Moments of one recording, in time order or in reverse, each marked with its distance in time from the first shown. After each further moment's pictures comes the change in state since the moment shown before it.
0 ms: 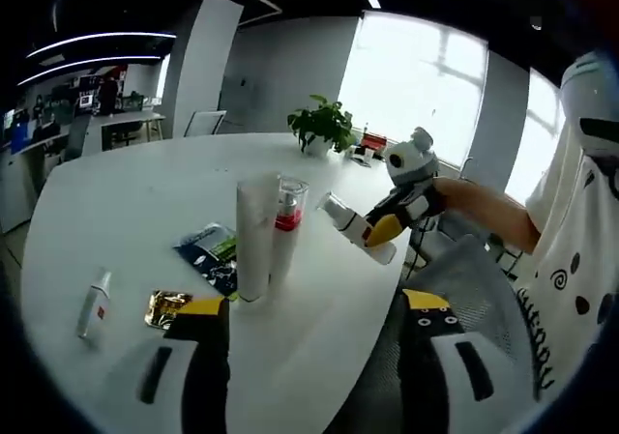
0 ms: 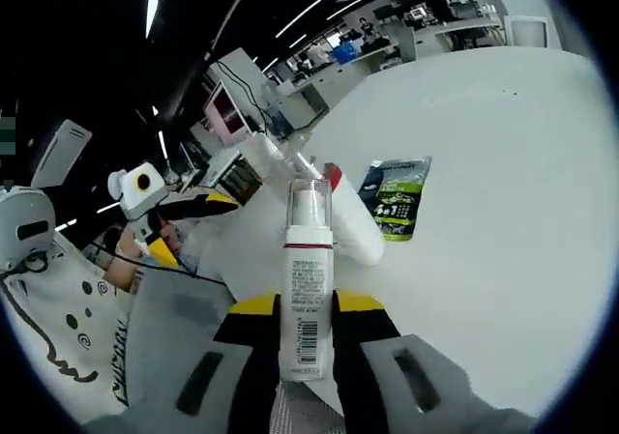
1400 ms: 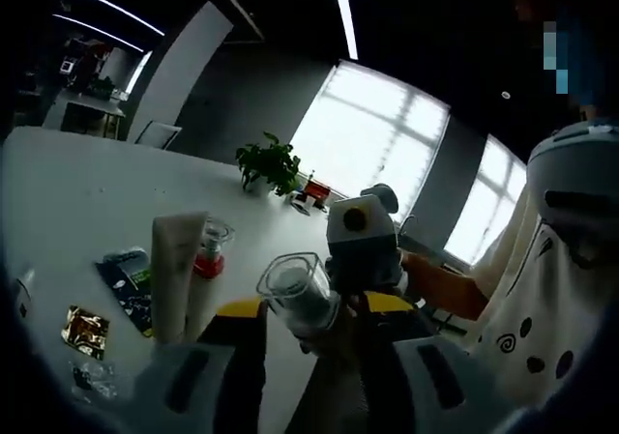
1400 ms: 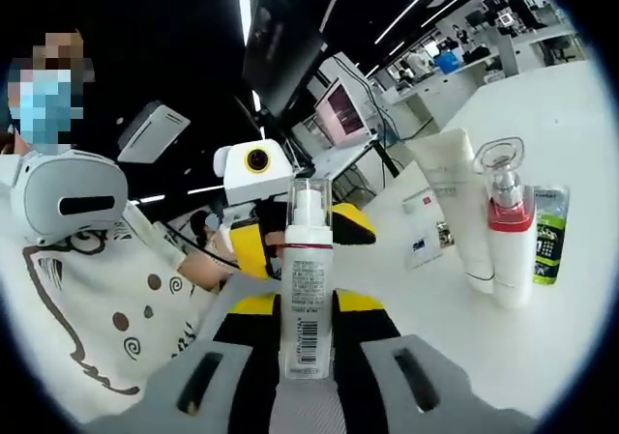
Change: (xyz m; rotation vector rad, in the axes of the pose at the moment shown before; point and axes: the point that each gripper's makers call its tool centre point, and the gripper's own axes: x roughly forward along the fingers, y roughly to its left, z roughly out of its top) left arm 0.018 -0.051 0.043 -0.158 -0.207 -0.301; right arm 0.037 0.112 0.007 -0.132 -0.051 0.439
